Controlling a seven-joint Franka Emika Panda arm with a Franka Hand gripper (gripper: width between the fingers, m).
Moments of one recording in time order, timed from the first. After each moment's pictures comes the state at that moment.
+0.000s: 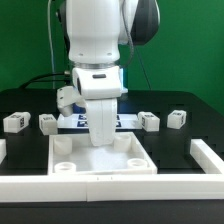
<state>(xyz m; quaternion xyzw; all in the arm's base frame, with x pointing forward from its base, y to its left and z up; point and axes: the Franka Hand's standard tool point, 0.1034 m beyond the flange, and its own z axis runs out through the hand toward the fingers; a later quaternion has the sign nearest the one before) 0.486 -0.034 0.014 -0.69 -0.73 0.03 0.06</state>
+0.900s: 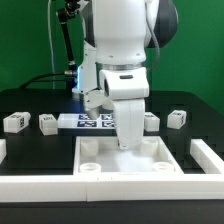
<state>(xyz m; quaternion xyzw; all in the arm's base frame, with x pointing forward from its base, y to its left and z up) 0.494 0.025 0.010 -0.70 -0.71 0.01 0.05</state>
